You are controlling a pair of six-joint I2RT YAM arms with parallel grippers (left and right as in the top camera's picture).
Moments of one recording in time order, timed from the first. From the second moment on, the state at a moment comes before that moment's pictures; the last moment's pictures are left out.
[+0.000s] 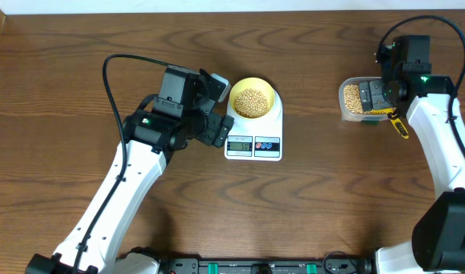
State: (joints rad) left arm -0.34 1.39 1.18 -0.76 0.21 0.13; right arm -0.03 1.66 1.33 -0.72 0.22 -0.16
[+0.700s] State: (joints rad) left arm -0.34 1.39 1.18 -0.76 0.21 0.13; right arm -0.03 1.61 1.37 -0.78 0.15 -0.08
